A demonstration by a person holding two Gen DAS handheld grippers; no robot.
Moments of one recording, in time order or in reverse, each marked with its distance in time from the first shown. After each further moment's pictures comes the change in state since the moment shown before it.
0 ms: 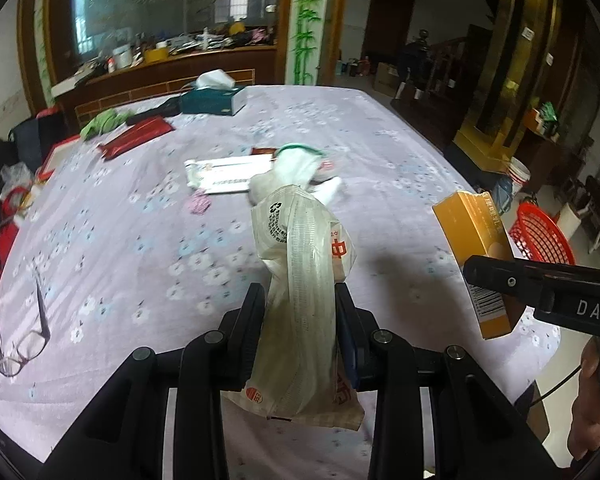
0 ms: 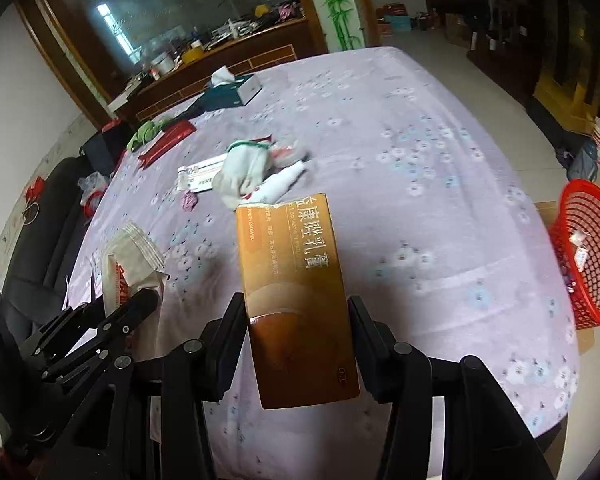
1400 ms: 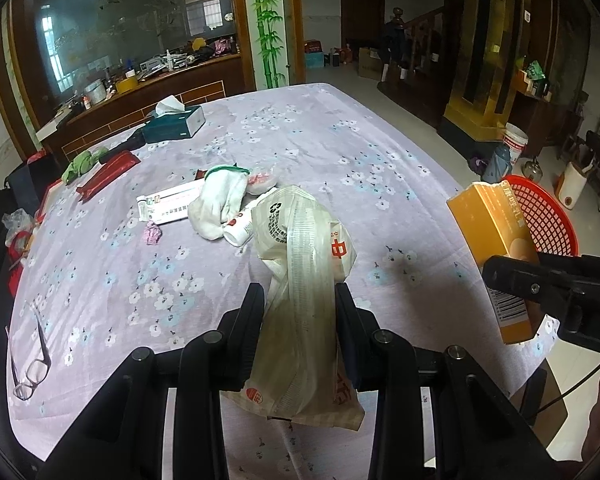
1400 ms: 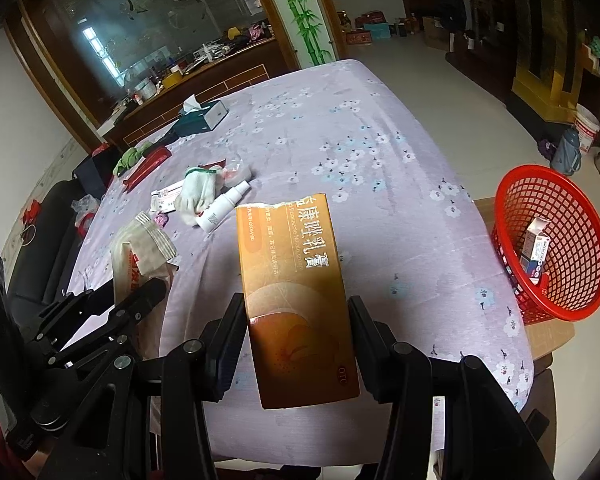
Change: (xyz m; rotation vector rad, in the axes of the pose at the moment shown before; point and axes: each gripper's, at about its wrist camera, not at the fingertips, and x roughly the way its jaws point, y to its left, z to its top) left arm 0.010 -0.093 0.018 0.139 0.020 0.051; right arm -0.044 -0.074 -0.006 0.057 -0.048 -0.012
